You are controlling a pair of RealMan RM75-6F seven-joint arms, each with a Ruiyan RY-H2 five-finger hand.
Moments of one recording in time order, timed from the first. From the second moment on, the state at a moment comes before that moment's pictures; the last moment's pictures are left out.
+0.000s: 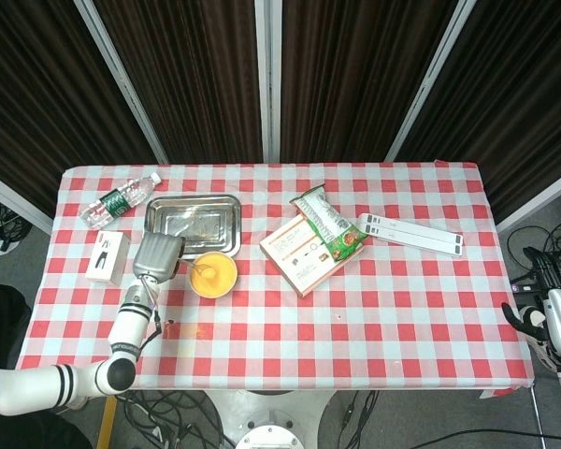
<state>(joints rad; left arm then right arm) -0.78 -1.52 -0.21 -1.59 0.68 1.11 0.87 0.12 -1.07 0.12 -1.49 -1.45 1.42 0.34</state>
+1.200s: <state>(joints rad) -0.76 -1.74 0.01 -1.13 1.39 1.43 1.21 0.12 -1.06 0.12 -1.51 -1.45 1.42 0.32</state>
